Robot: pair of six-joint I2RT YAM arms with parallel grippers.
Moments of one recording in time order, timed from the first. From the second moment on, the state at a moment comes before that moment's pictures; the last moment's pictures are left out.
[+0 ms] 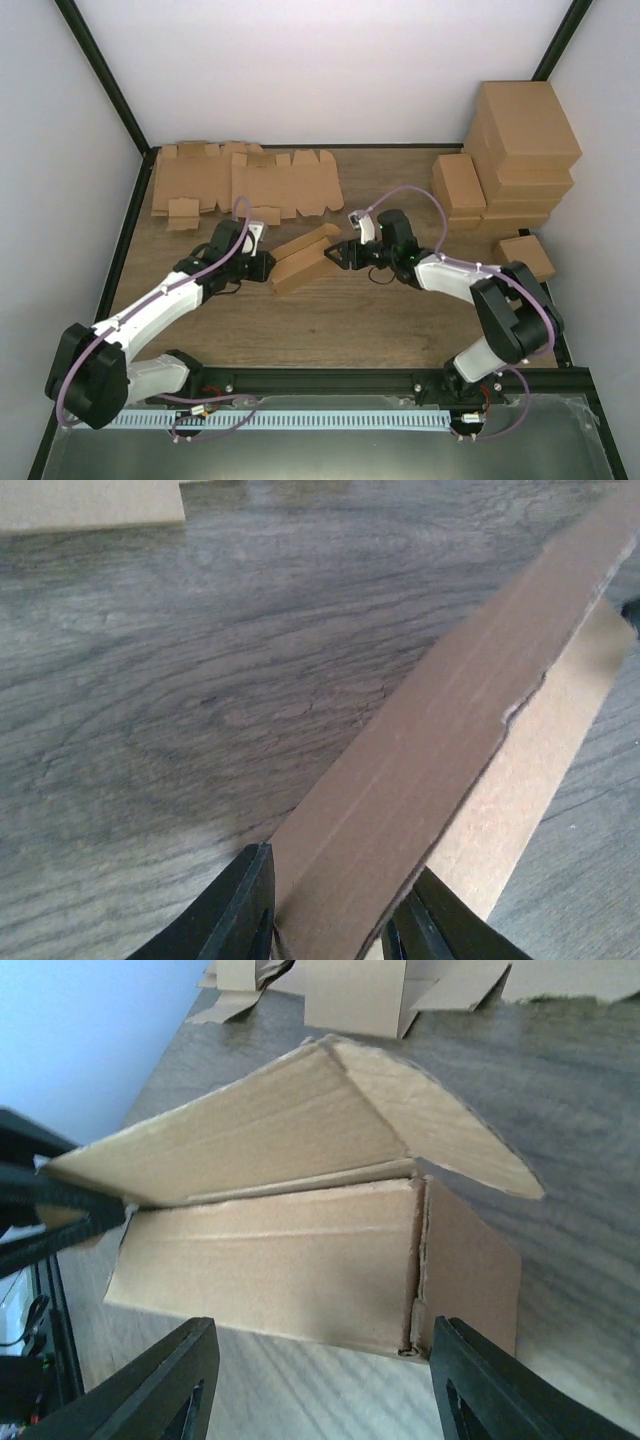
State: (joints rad) left arm -0.49 1.18 0.70 -0.37 0.14 -0.32; right arm 0.51 1.56 0.73 0.25 -0.58 0.40
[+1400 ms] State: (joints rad) left arm -0.55 1.11 0.72 -0.30 0.21 -0.32; right arm 0.66 1.06 0.50 0.01 -0.34 0.49
